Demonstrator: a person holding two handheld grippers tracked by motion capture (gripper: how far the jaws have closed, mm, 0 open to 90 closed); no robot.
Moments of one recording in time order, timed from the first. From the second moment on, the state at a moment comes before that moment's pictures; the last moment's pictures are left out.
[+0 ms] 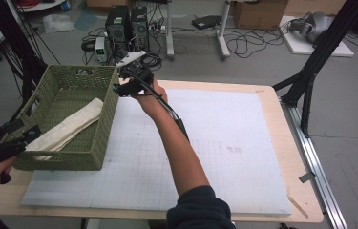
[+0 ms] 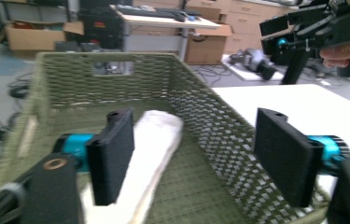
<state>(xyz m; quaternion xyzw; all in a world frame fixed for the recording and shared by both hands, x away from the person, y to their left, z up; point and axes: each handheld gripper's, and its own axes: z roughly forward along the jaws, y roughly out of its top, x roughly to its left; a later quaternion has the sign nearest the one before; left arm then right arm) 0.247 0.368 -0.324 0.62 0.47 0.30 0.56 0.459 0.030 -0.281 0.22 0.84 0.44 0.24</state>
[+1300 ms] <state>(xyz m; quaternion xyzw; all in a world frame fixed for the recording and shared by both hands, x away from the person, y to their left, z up) 0.292 0.173 -0.369 0.70 0.32 0.19 0.61 0.329 -0.236 -0.353 0.34 0.78 0.47 0.24</state>
